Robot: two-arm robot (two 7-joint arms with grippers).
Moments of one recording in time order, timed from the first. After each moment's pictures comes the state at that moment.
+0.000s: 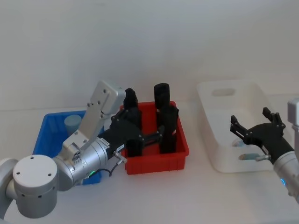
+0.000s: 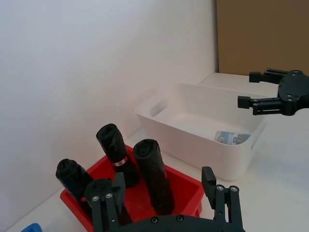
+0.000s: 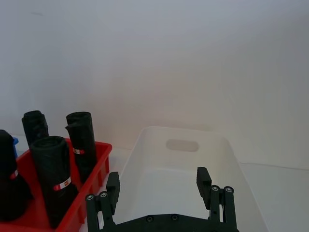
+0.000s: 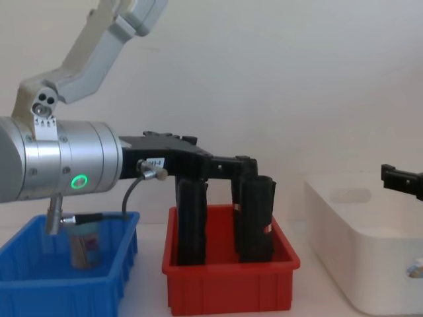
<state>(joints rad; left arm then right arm) -0.37 0.36 0.40 -1.60 -0.24 0.28 -0.37 0.16 0.29 -0.21 -1.55 0.22 0.04 0.00</state>
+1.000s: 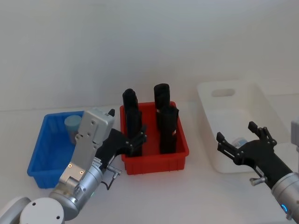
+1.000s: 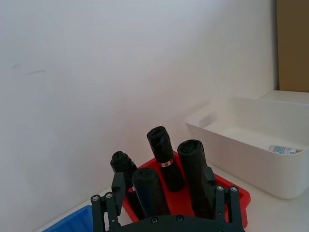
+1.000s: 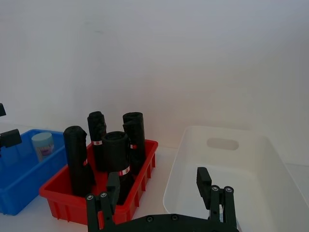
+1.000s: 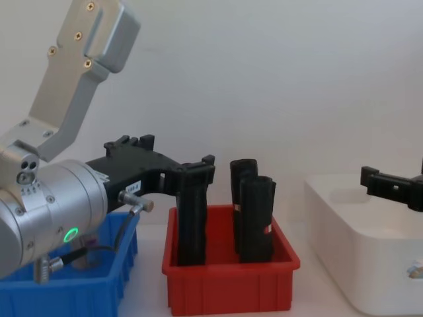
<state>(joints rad) -0.24 0.38 0.45 -1.63 -0.20 0.02 -0.02 -0.01 0.34 -0.23 -1.77 0.29 0.03 0.07</state>
